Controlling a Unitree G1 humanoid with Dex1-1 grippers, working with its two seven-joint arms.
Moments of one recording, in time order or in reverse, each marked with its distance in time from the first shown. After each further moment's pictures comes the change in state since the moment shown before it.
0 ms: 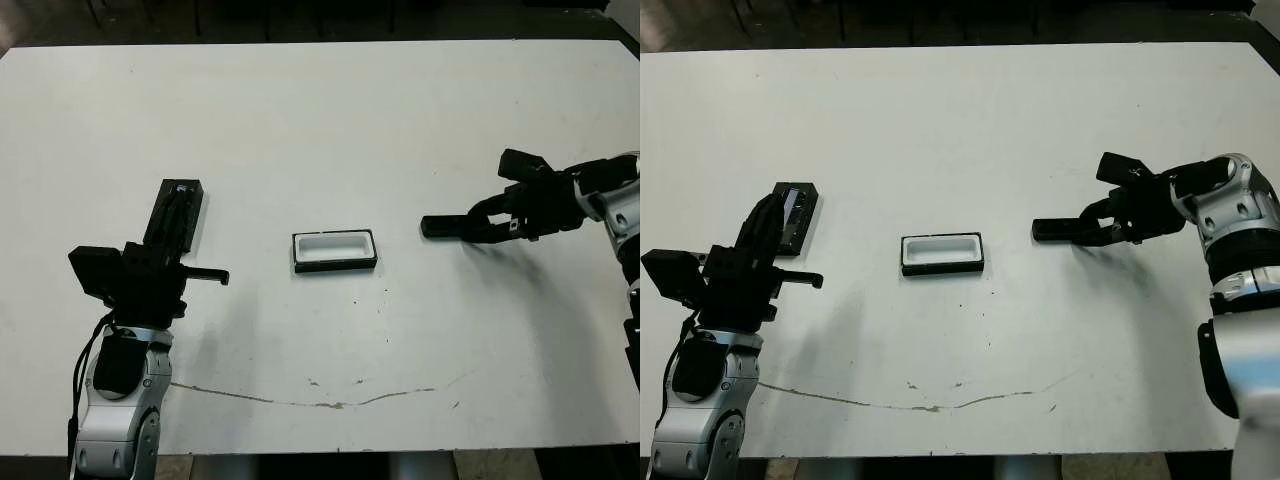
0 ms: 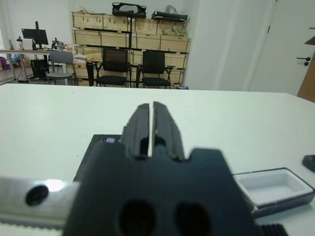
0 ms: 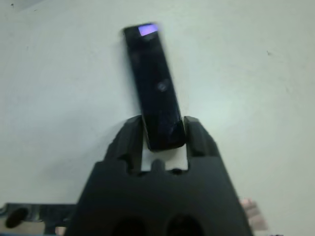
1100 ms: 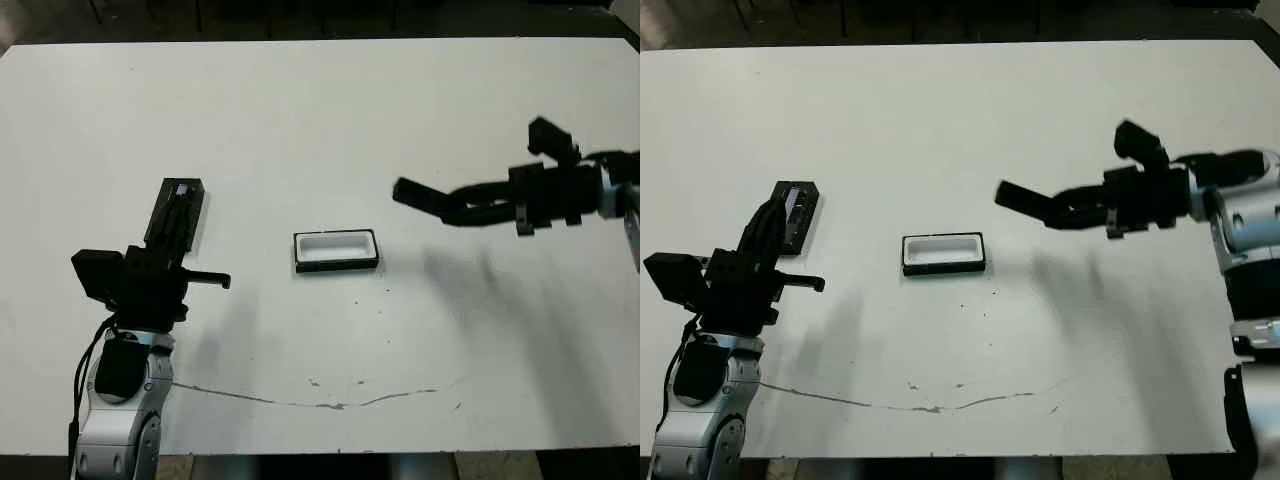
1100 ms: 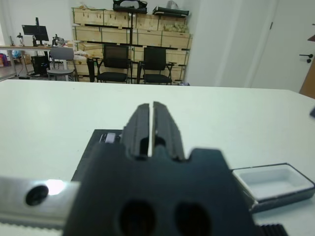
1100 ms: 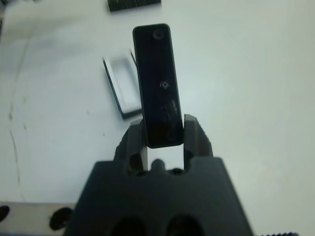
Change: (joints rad) left arm 0.019 -0.002 -0.015 -0.011 0.002 0.006 0.003; right arm 0.118 -0.053 -0.147 -0.698 0.371 0.493 0.111
